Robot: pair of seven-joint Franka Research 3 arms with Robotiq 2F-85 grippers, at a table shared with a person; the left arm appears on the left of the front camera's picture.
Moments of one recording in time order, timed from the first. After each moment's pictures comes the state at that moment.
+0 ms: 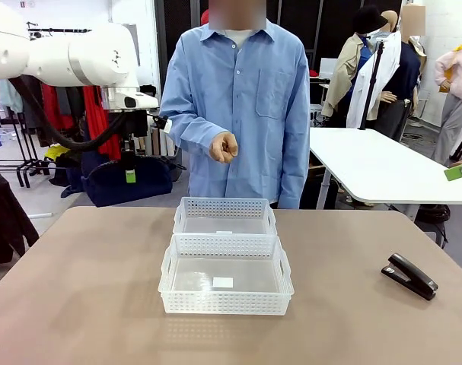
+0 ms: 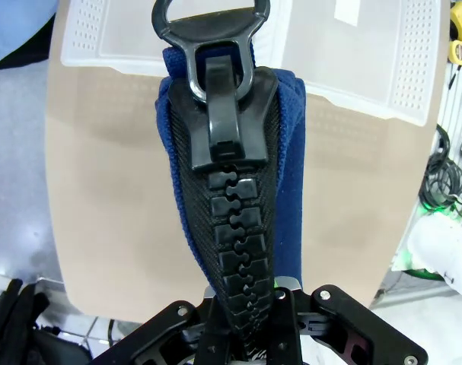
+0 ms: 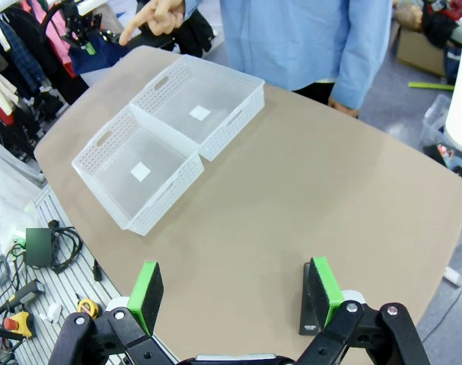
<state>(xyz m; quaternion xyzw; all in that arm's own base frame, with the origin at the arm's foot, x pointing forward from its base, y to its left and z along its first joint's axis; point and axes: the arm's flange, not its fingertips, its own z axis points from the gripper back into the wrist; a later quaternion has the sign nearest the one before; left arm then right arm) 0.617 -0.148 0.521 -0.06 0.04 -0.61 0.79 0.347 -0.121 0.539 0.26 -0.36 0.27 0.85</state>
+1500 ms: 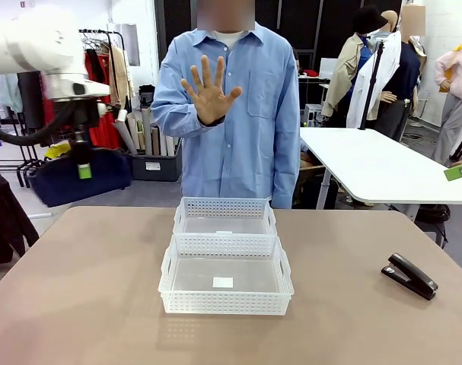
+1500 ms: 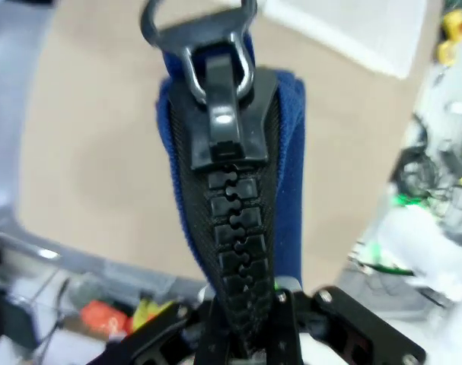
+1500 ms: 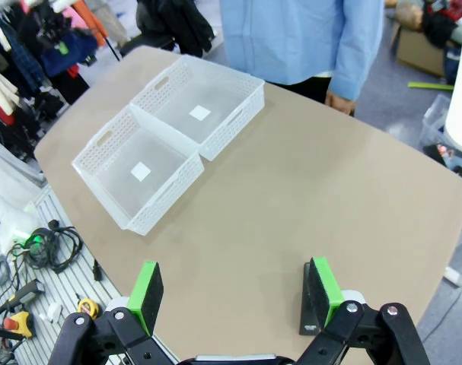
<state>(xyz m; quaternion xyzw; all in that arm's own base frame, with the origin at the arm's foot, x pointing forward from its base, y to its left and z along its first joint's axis) 0.562 -0.038 0.552 -0.08 0.04 -0.53 0.84 0.347 -0.121 0.538 0.26 -0.36 0.27 0.86</state>
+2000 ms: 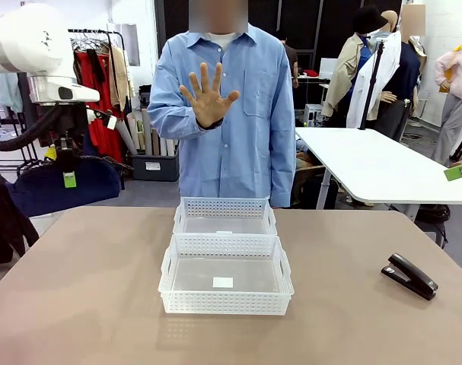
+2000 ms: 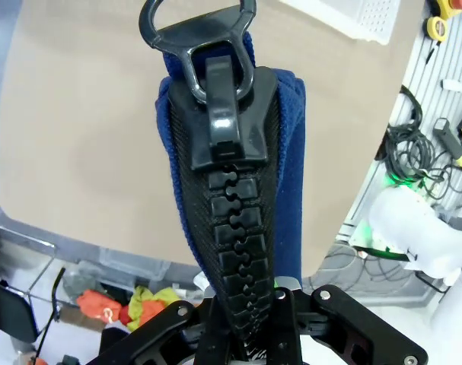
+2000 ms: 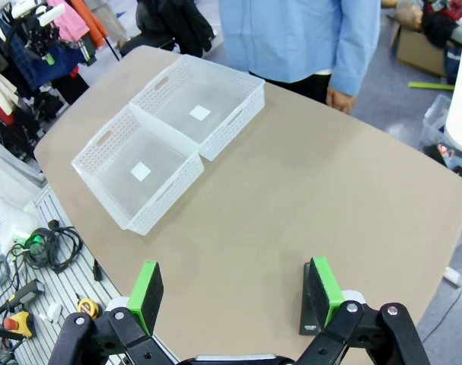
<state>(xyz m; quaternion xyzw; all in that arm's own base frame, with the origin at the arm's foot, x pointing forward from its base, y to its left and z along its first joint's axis) 0.530 -0.038 0.547 -0.07 0.06 -0.54 0.84 0.347 -0.121 0.539 0.26 -0.36 0.27 0.86</state>
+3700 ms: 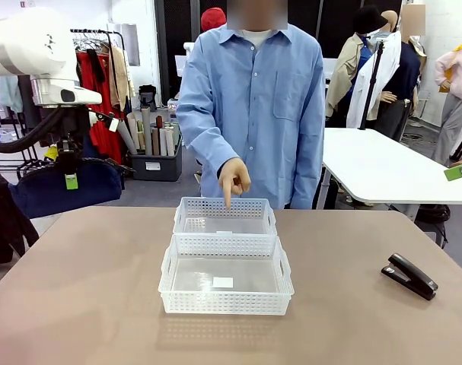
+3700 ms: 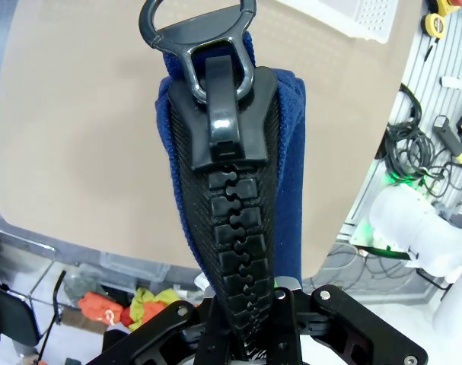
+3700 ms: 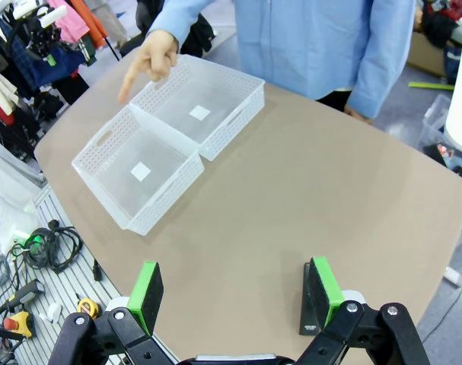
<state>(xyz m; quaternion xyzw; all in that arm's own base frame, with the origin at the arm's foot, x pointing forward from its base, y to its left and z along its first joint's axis) 0.532 -0.040 0.544 -0.07 0.07 -0.54 0.83 0.347 -0.121 0.539 0.26 -0.36 0.27 0.86</state>
